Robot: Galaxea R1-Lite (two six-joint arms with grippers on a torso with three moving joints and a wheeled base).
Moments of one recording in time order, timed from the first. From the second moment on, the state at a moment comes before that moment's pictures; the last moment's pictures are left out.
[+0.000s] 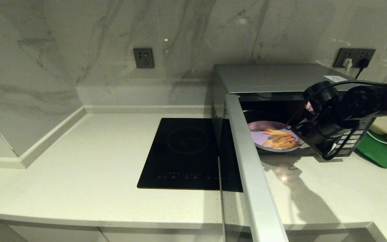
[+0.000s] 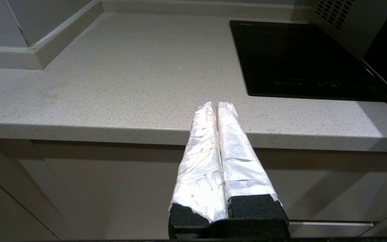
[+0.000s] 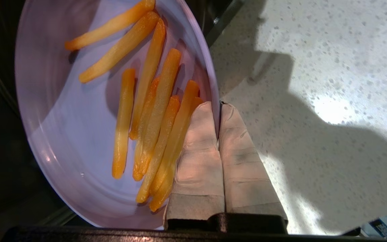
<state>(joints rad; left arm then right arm) 0.00 0.00 0.00 -0.01 0.01 -0.05 0.11 2.05 -1.65 0.55 -0.18 1.03</state>
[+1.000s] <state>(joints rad) 0.00 0.00 0.00 -0.01 0.01 -0.05 0.10 1.73 -1.15 0.34 -0.16 1.03</state>
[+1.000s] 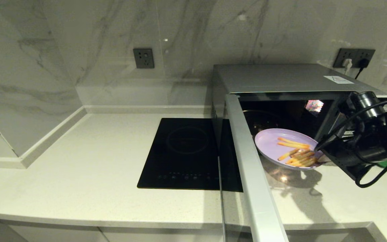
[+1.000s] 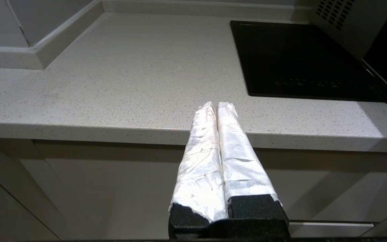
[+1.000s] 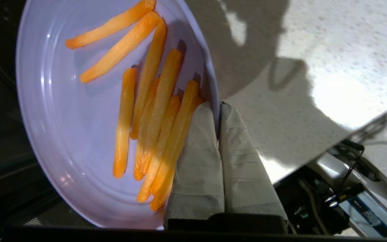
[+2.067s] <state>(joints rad) 0.00 0.00 0.00 -0.01 0.01 -0.05 -0.53 1.57 -0.84 0.17 0.15 0.70</state>
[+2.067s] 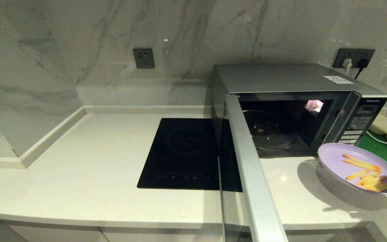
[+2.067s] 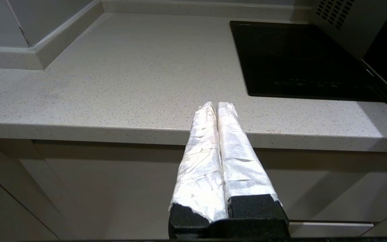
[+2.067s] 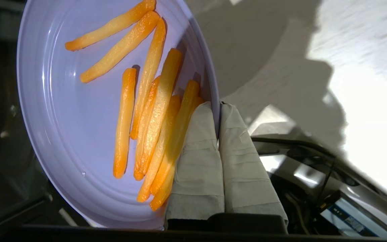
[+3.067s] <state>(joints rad) 0.00 0.00 0.00 -0.01 0.01 -0.05 -0.92 1.82 -0.85 -0.05 0.30 0.47</state>
